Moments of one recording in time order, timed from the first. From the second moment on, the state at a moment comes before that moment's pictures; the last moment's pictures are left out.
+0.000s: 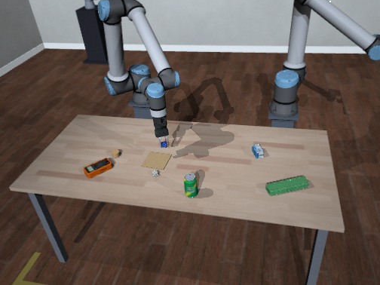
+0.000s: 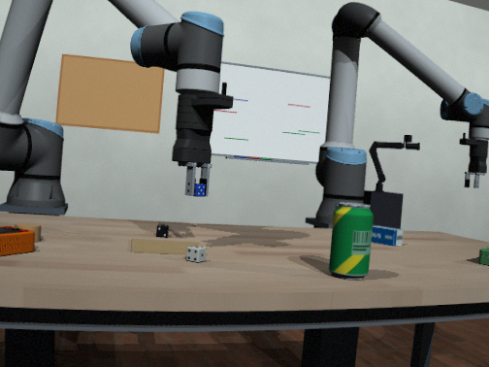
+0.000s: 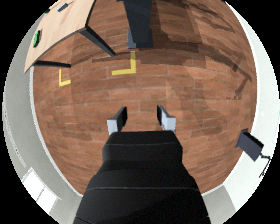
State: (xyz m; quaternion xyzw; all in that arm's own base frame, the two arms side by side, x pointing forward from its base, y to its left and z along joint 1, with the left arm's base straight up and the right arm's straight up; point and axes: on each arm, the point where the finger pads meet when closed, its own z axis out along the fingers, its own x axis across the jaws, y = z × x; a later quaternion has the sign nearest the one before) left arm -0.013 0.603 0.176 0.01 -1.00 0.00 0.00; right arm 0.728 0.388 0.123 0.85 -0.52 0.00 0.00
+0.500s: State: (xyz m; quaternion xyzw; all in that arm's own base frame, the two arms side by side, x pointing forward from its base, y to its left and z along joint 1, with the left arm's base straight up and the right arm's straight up) left arm -0.013 0.603 0.176 0.01 -1.00 0.00 0.00; right arm 0.772 0.351 0.122 0.84 -0.54 0.00 0.00
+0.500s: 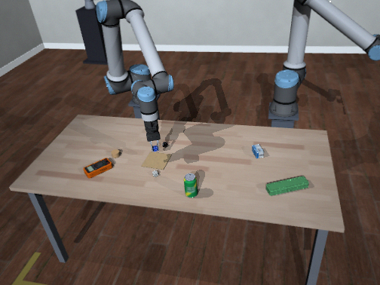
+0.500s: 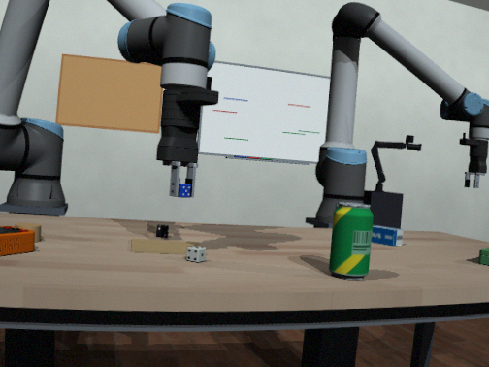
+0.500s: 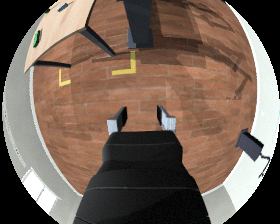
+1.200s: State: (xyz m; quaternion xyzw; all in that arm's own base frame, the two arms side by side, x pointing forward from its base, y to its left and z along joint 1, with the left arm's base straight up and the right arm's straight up) left arm -0.013 0.603 0.176 0.01 -1.00 0.00 0.00; right arm 0.773 0.349 0.094 0.84 -0.54 0.00 0.00
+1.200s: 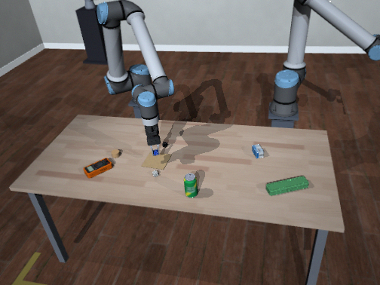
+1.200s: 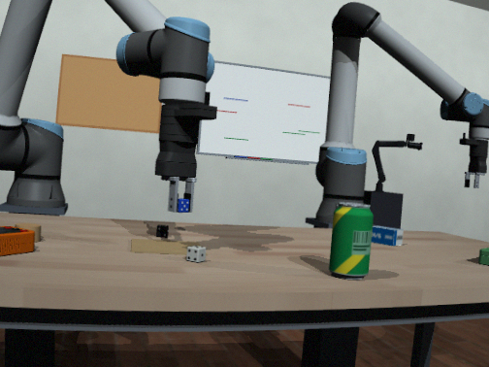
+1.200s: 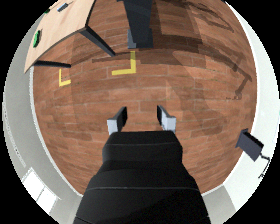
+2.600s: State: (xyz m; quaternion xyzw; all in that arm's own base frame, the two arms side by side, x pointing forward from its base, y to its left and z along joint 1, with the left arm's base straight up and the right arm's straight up) left arm -0.013 0.603 0.176 0.01 -1.00 0.00 0.00; right arm 0.774 0.350 0.027 0.84 -0.54 0.00 0.00
